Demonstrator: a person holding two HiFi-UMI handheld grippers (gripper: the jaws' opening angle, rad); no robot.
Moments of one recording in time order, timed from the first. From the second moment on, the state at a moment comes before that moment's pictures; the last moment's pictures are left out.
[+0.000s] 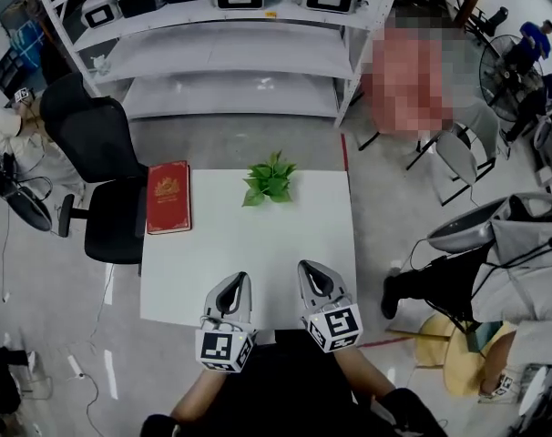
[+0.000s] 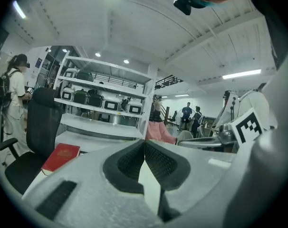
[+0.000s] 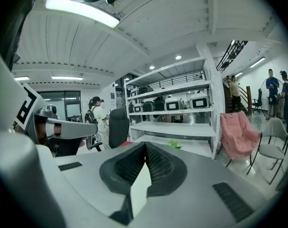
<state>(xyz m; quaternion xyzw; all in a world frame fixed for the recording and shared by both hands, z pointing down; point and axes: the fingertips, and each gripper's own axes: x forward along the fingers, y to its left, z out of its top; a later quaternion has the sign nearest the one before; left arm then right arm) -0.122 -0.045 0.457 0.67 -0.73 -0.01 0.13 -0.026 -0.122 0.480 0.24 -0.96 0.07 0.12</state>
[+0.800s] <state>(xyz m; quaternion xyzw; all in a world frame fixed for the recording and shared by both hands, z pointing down) -0.124 -0.124 0.464 0.65 -0.74 0.00 0.15 -0.051 -0.254 0.518 0.21 -0.97 0.05 0.15</state>
